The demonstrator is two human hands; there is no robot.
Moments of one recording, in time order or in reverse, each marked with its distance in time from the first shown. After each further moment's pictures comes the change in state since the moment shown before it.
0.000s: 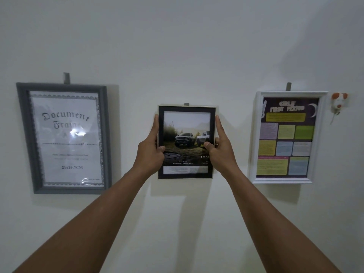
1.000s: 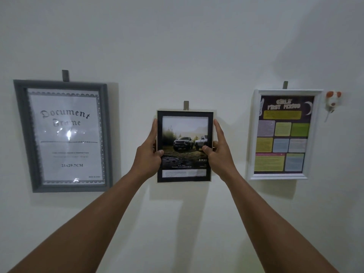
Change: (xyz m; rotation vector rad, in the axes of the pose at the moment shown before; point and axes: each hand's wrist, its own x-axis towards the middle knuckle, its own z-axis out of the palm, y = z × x) left_hand -0.010 -0.016 -0.002 -0.111 -0.072 -0.028; right_hand -0.020 0.001 0.001 0.060 -0.027 0.024
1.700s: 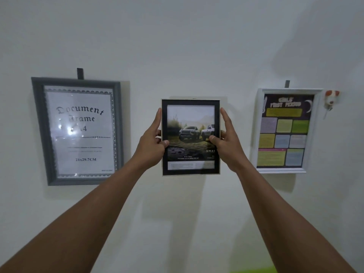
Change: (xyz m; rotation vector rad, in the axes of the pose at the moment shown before) left_hand -0.011 0.026 -0.037 -0.101 -0.053 0.019; right_hand -0.020 -0.049 -0.002 0.073 -0.041 0.002
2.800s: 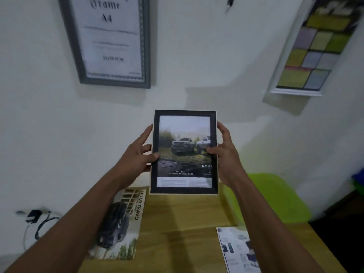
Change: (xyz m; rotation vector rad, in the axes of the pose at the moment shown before) left_hand -0.282 -0.080 -0.051 -0.370 -0.204 -0.599; right_hand -0.266 0.048 0.084 0.245 -0.021 0.531
